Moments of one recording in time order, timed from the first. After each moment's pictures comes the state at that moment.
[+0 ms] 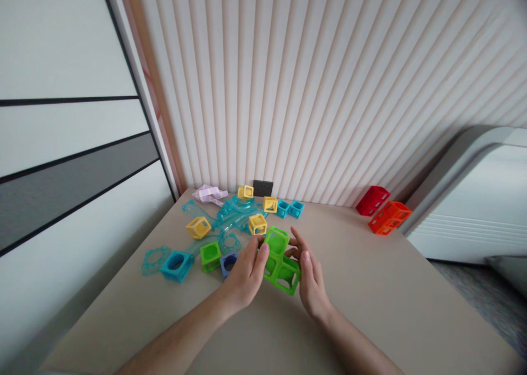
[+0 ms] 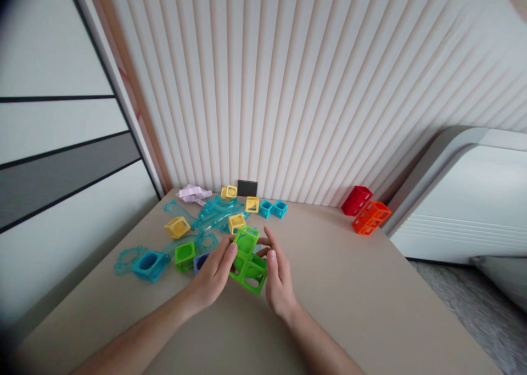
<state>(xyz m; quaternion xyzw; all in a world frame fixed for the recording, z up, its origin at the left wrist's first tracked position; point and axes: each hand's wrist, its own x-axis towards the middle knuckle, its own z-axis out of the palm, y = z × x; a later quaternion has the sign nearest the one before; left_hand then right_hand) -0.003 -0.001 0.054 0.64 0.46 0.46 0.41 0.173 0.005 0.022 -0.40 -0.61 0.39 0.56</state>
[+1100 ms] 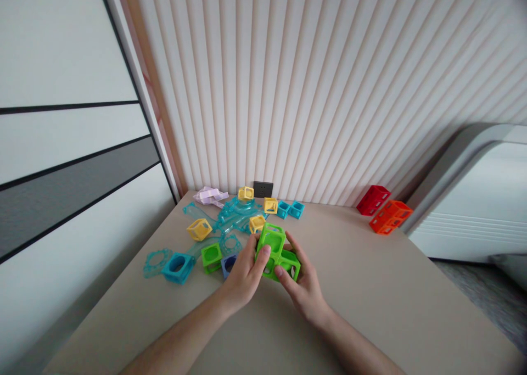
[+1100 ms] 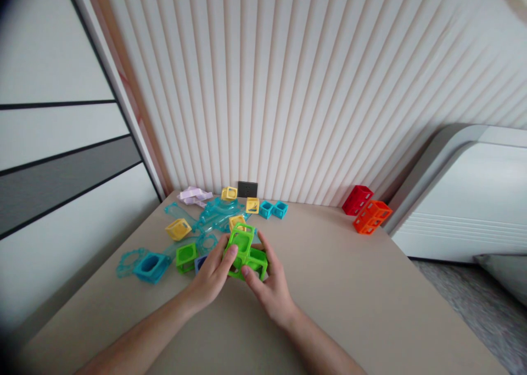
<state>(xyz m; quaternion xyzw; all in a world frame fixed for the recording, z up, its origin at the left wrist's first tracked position) -0.006 0.000 0.048 0.62 0.45 0.49 0.42 0.164 -0.001 0.020 -0.36 -0.62 0.46 0.53</state>
